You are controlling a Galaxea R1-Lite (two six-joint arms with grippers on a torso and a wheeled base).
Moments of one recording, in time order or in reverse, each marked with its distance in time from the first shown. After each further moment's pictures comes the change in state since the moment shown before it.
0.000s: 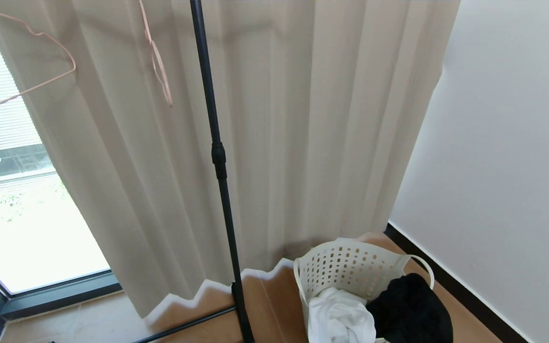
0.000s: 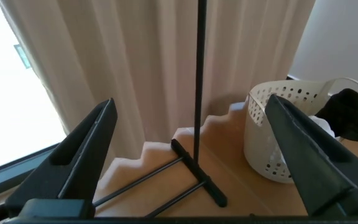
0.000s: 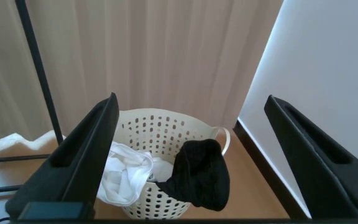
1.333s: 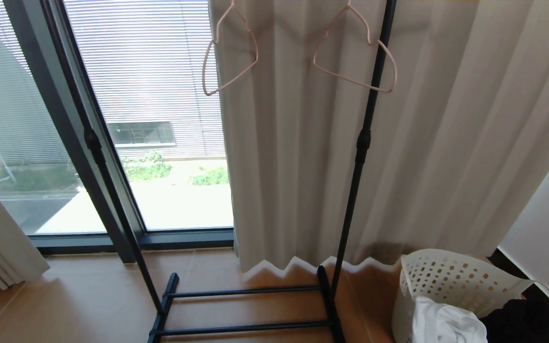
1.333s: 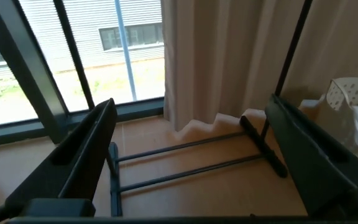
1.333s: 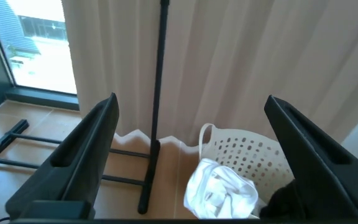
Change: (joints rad) left arm 0.000 0.000 0.000 0.000 0.000 0.000; right arm 0.000 0.000 0.000 0.000 0.000 0.000
